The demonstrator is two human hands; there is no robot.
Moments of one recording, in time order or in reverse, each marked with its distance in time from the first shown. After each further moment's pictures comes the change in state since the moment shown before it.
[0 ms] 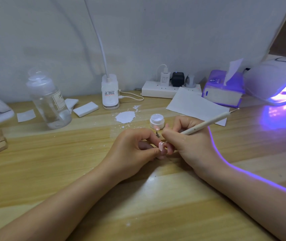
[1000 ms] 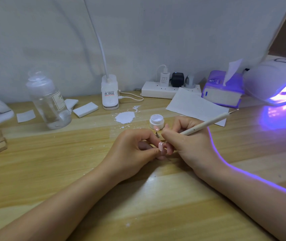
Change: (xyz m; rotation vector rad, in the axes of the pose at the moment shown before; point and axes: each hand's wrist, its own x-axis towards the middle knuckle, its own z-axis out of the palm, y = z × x) left_hand 0.000 -0.001 0.000 -0.003 -0.005 -0.002; right_hand -0.001 0.000 0.000 -0.008 0.011 0.013
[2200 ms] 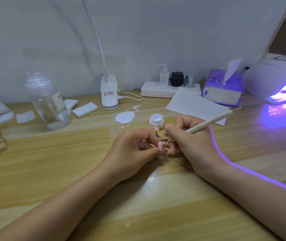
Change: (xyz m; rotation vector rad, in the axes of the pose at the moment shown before) left_hand 0.000 -0.001 0.001 -0.040 0.005 -0.006; right_hand 0.002 -0.003 -0.002 0.046 0.016 0.010
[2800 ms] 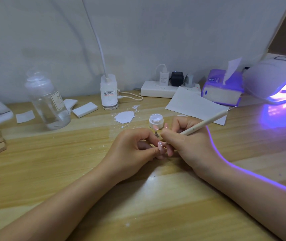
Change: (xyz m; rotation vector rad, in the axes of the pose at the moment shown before) left_hand 0.001 0.002 0.000 0.028 -0.014 0.023; right_hand 0.000 0.004 0.001 -0.054 -0.048 -0.025
